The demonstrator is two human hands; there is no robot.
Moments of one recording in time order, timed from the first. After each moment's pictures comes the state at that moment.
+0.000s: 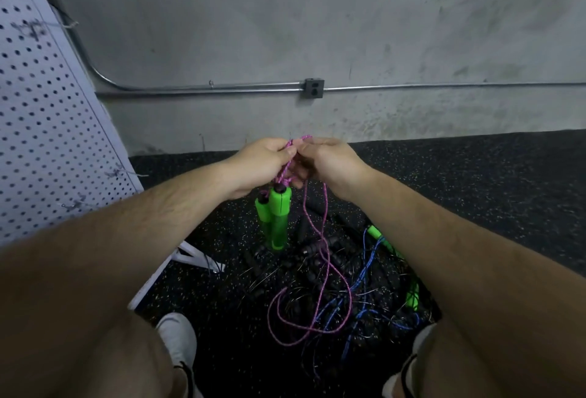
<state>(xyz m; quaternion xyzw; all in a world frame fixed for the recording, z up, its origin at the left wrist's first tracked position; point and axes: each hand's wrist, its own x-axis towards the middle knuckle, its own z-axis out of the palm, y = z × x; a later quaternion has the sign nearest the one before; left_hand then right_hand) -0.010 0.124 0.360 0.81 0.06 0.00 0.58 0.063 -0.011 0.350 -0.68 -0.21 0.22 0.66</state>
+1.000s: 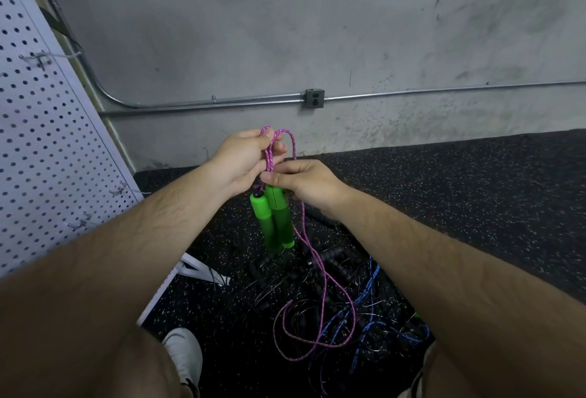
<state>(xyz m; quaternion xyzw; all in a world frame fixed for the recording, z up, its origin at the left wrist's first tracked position) 0.018 0.137 0.377 0.60 0.17 0.14 0.77 0.051 -0.001 0.345 -0.70 -0.25 0.24 0.62</state>
